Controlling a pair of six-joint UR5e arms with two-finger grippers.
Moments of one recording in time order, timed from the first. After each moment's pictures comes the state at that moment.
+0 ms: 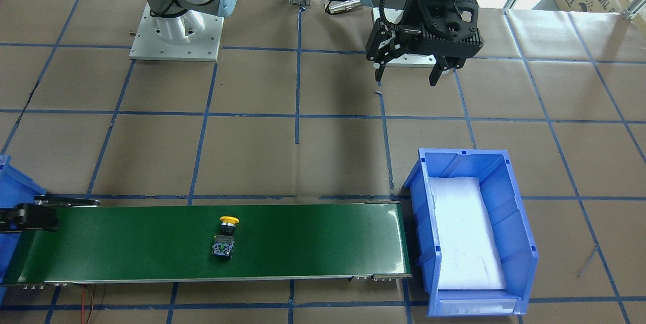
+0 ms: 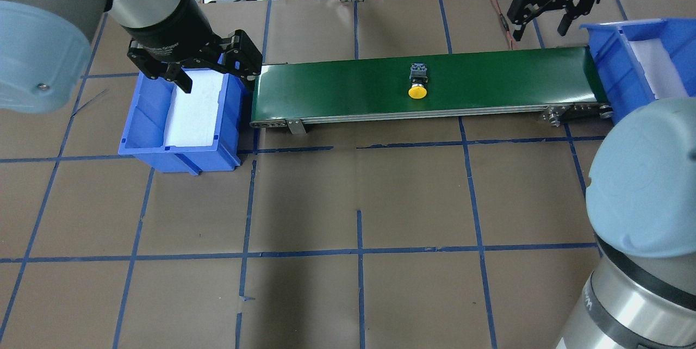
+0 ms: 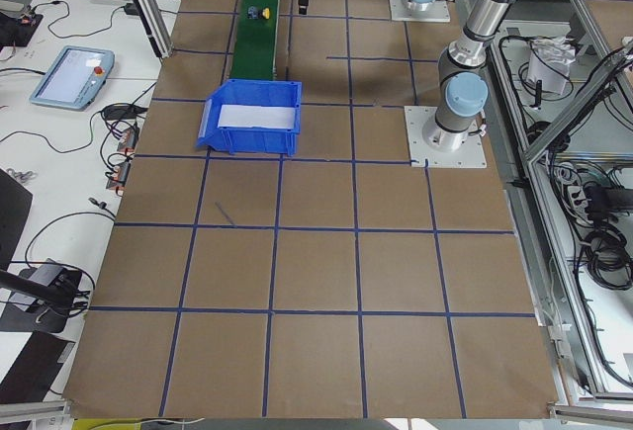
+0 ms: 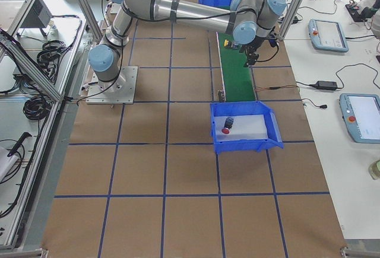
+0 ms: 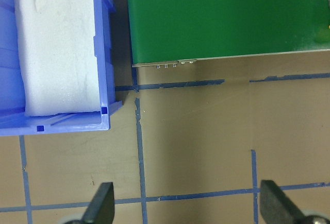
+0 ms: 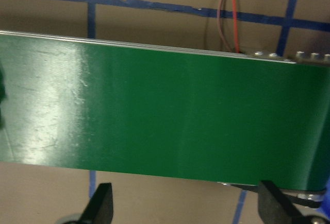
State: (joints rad) left arm -1.67 -1.54 -1.56 -1.52 1.53 -0.06; right arm 1.43 -0.98 1.11 -1.50 -1.59 -0.24
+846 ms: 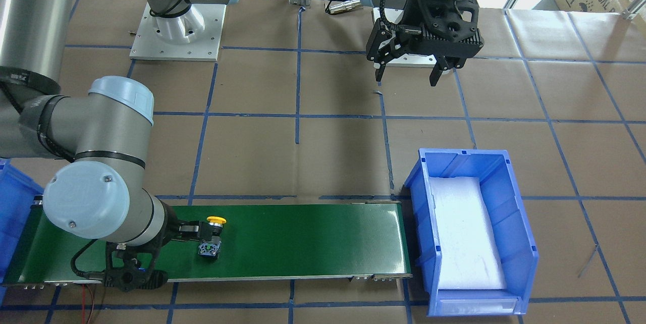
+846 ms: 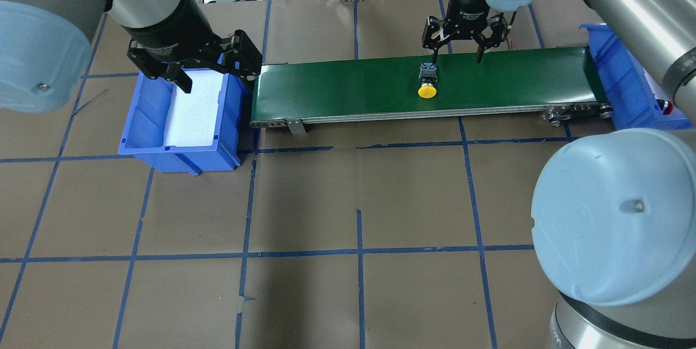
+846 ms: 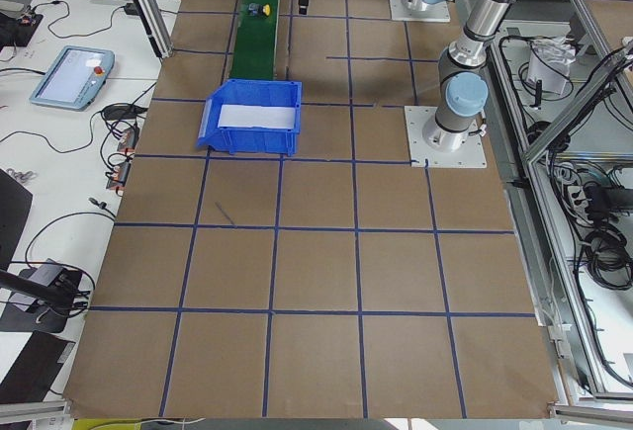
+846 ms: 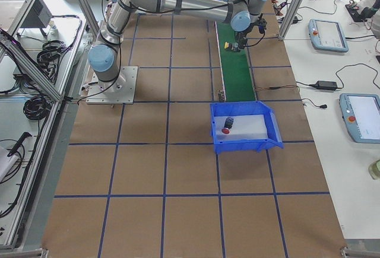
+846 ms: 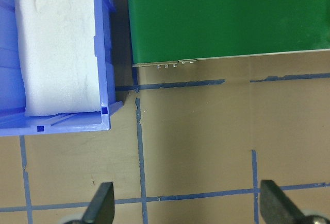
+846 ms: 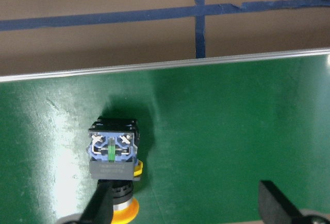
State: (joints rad) left arm -1.67 -1.54 -1.56 -1.52 1.53 -0.06; right arm 1.60 -0.96 1.24 -1.73 -1.57 0.09
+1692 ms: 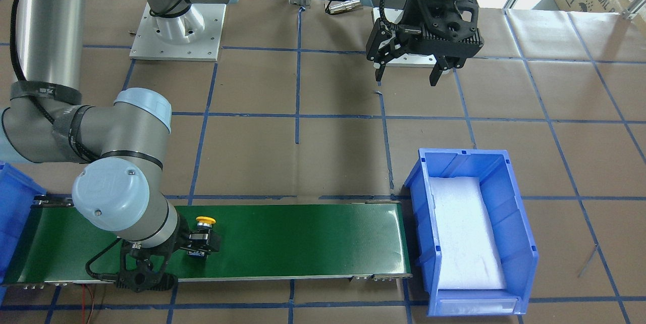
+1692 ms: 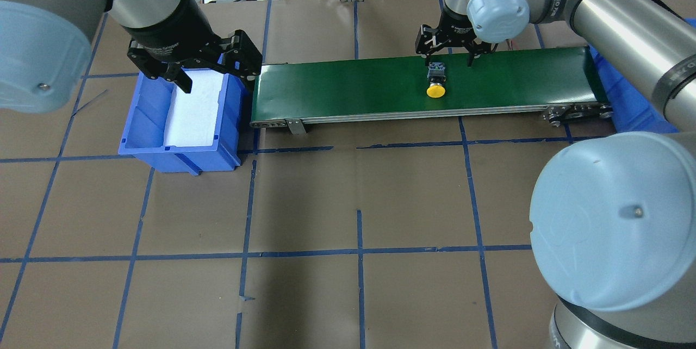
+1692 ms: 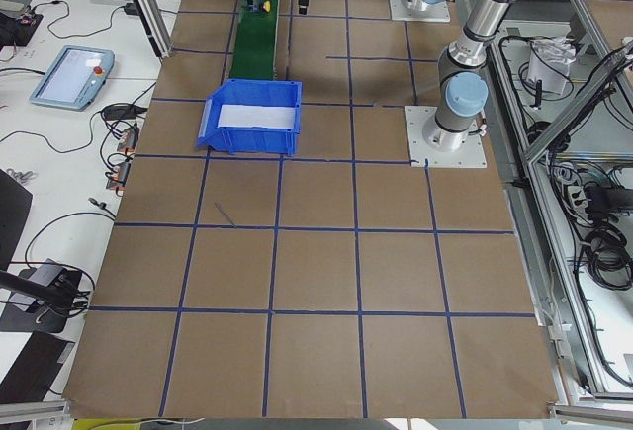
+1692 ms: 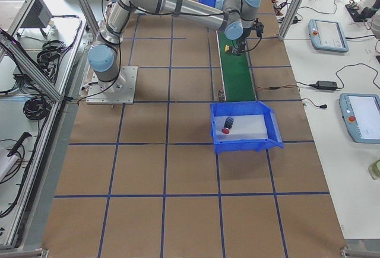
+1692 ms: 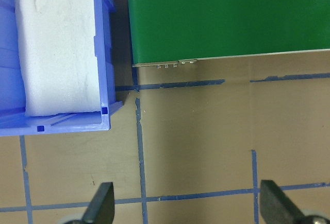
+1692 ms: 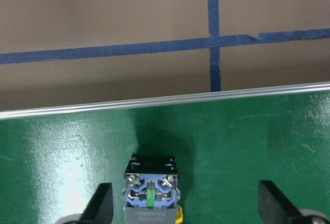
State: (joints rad) left arm -1.67 -1.54 -1.56 -1.52 1.54 -0.06; right arm 1.61 -0.96 1.34 -1.94 -1.56 0.11
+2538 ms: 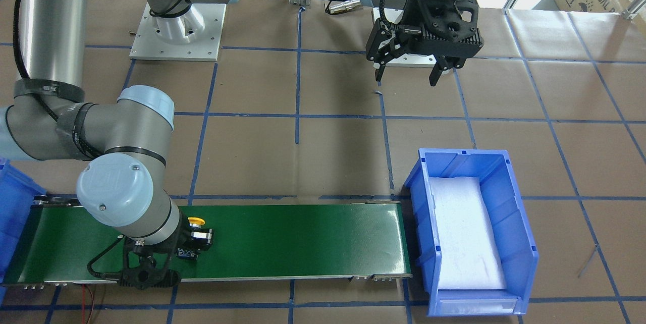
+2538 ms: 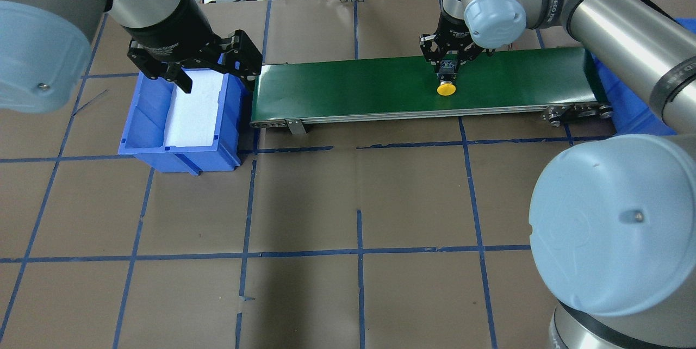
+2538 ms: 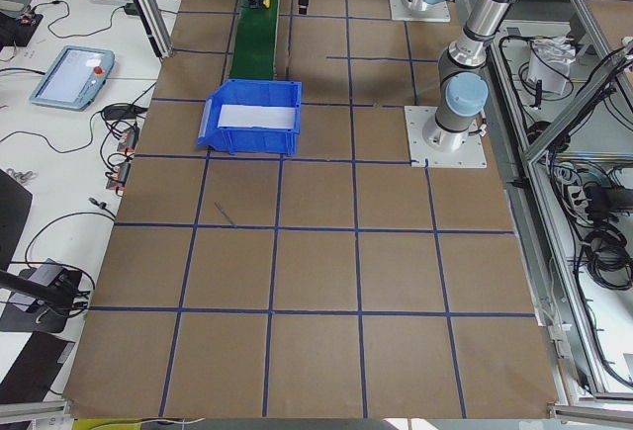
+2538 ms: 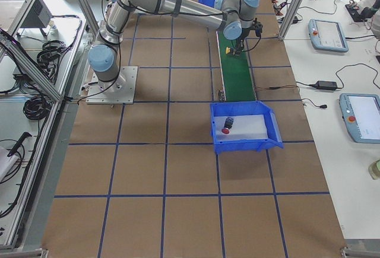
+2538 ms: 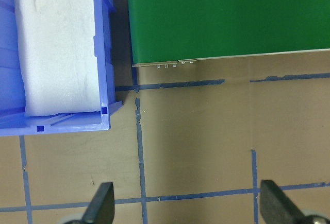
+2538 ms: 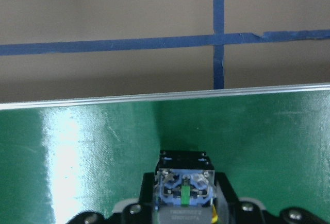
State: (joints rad) left arm -1.67 -1.54 -1.56 -1.52 1.53 -0.06; right arm 1.62 -0.98 1.34 -1.95 -1.57 0.07
